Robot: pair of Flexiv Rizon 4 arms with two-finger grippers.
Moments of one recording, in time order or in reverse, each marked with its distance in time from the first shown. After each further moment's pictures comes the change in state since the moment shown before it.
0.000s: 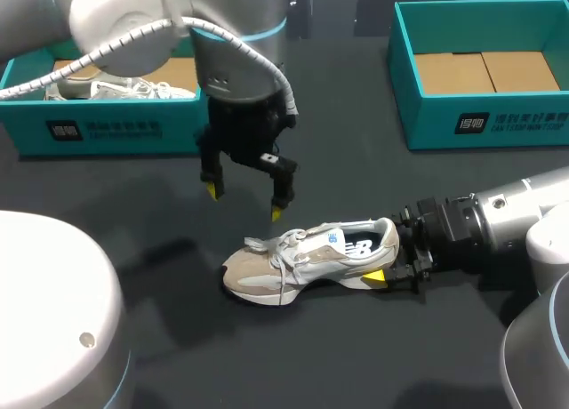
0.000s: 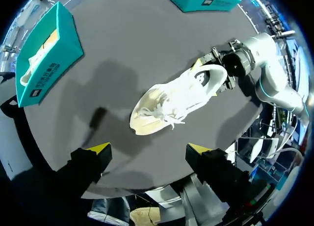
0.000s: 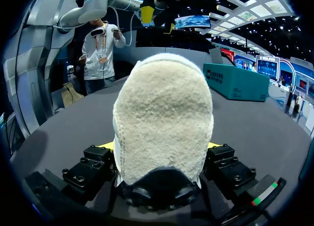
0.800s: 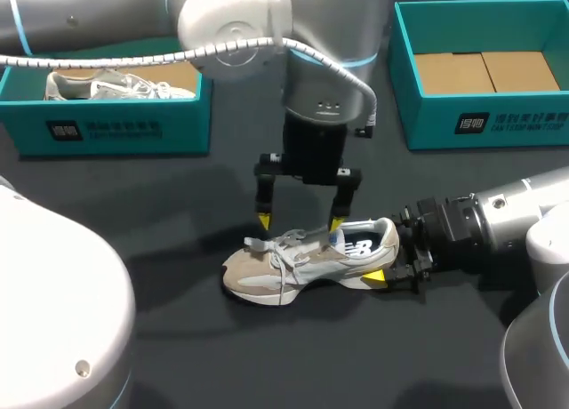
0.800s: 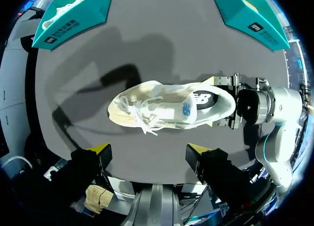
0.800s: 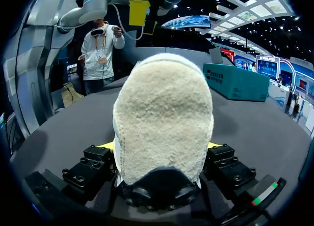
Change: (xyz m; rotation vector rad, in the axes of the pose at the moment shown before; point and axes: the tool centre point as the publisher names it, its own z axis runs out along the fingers) left arm 0.072 -0.022 0.024 -0.071 -0.084 -0.475; right arm 0.000 0.000 0.000 0.000 0.000 0.000
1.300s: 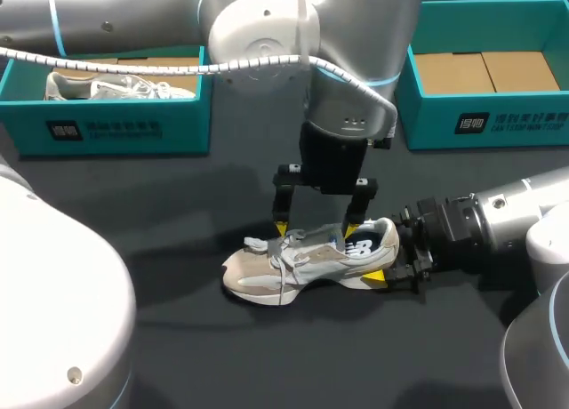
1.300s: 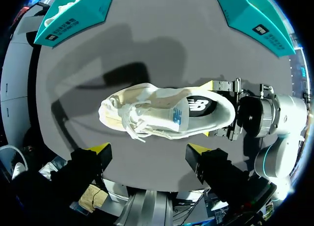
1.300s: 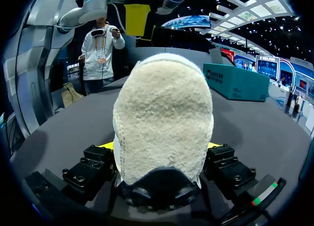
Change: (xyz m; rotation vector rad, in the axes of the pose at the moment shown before) left arm 0.025 -0.006 0.019 0.028 -0.024 -0.029; right arm 0.000 0.000 0.000 0.000 0.000 0.000
